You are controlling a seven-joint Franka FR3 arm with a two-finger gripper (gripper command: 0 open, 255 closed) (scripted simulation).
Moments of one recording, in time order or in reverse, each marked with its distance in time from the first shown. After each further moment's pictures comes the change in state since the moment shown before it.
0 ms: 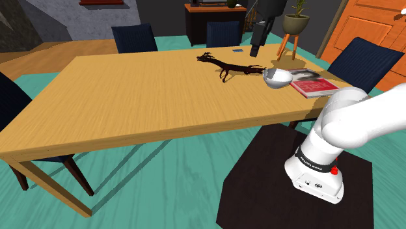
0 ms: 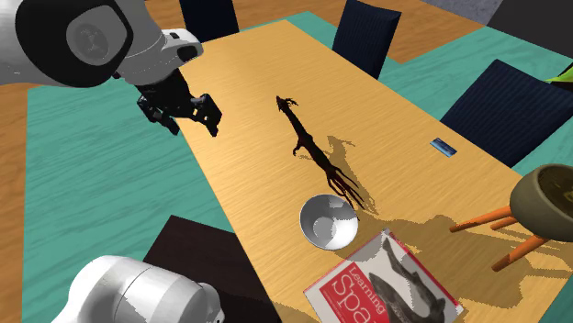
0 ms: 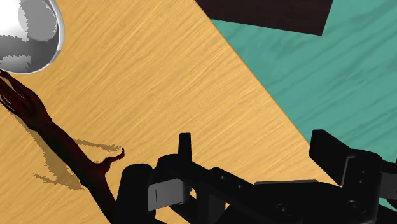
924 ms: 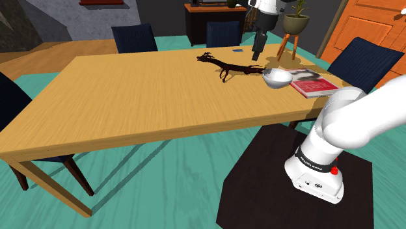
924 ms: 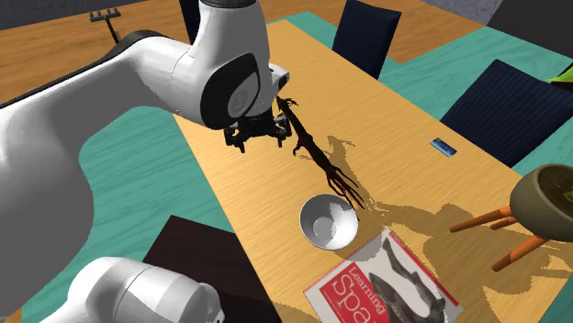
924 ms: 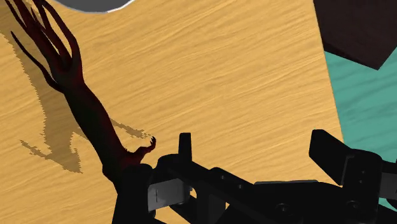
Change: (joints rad) arm 0.032 0.154 -0.352 -0.068 -0.116 0.257 -0.518
